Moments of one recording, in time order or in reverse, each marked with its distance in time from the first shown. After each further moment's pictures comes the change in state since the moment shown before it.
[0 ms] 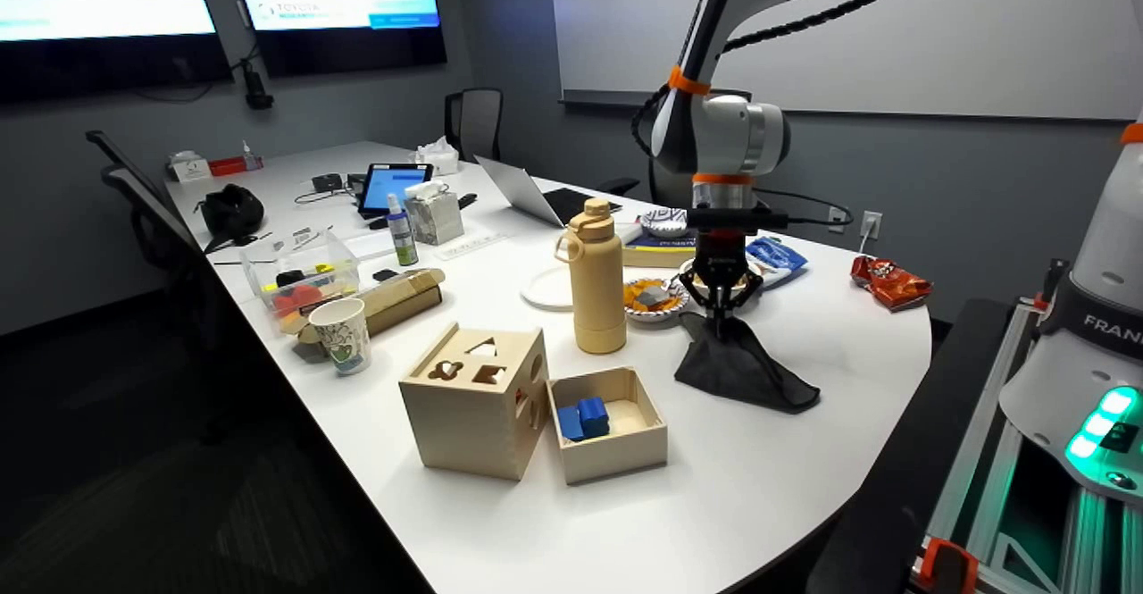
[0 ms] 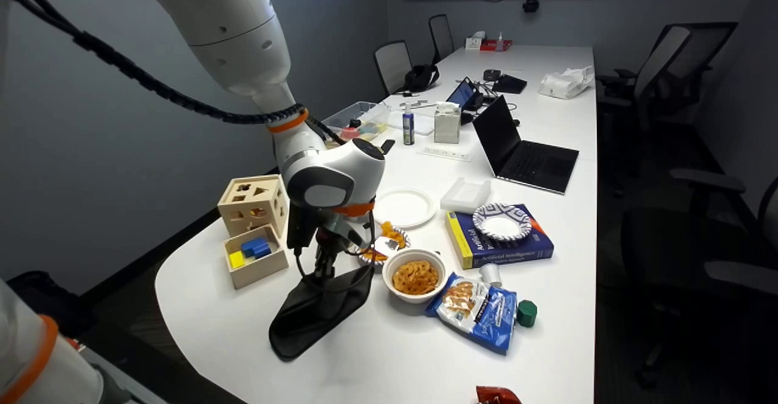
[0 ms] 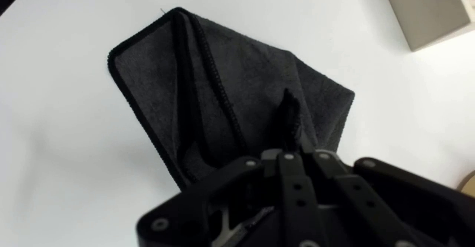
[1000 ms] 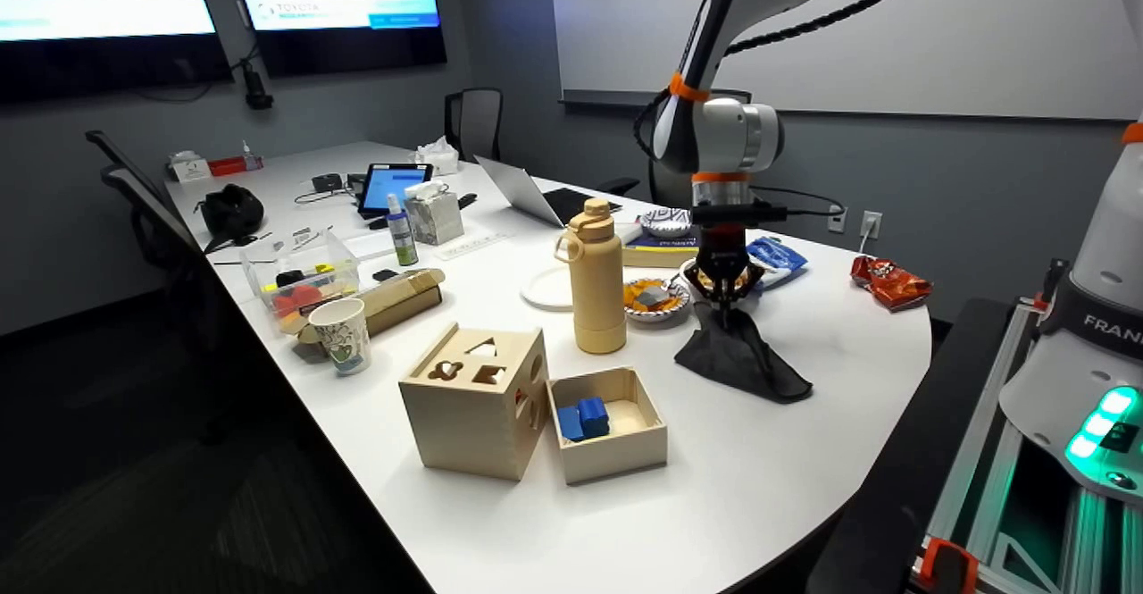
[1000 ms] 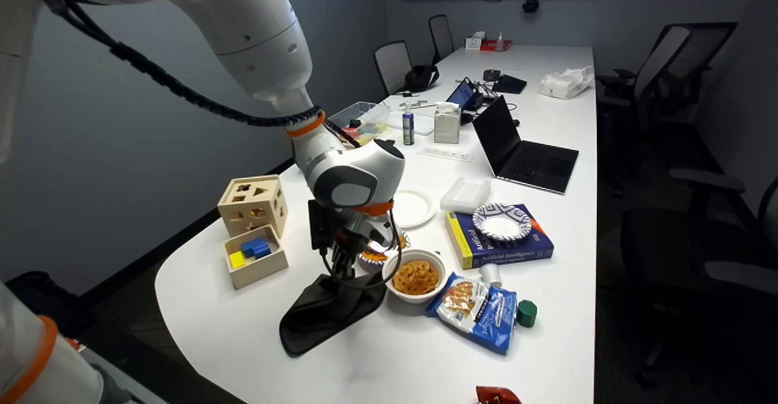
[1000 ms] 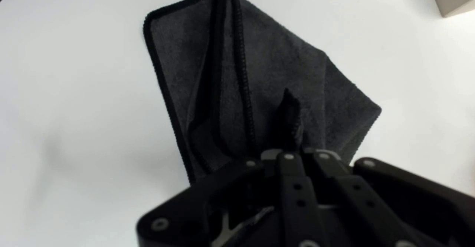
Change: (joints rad) arm -0.019 0.062 -0.049 0.104 -0.113 -0.077 0.001
